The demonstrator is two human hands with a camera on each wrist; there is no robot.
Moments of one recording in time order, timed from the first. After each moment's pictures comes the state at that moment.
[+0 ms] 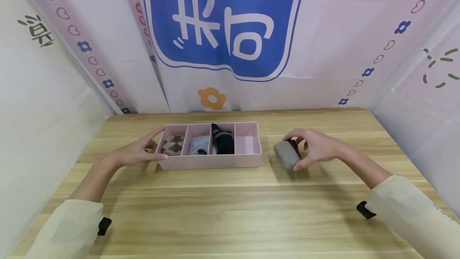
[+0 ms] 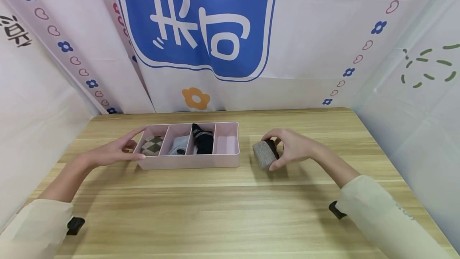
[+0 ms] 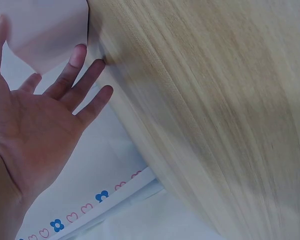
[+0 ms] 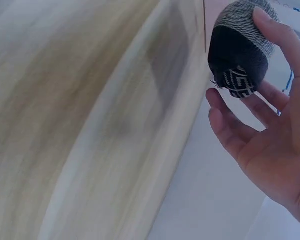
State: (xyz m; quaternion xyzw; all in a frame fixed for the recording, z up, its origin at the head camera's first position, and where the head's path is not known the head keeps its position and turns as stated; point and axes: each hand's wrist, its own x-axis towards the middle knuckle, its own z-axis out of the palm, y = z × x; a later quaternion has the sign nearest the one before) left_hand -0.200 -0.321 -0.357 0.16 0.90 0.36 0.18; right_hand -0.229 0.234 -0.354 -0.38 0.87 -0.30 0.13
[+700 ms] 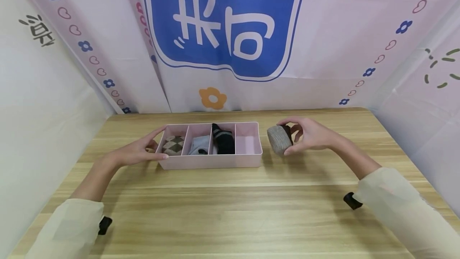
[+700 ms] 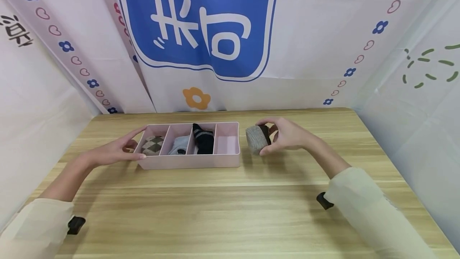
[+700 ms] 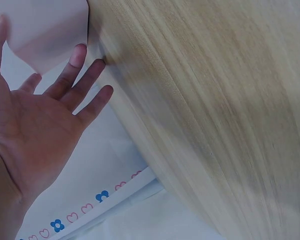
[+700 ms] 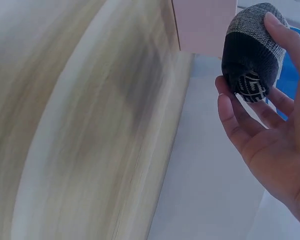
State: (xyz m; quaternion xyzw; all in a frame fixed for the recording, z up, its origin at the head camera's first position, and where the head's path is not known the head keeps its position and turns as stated) left_hand -0.199 -0.321 -0.355 0.16 0.90 0.35 0.19; right_hand -0.251 0.218 -0.344 -0.37 0.83 -0.41 0.10
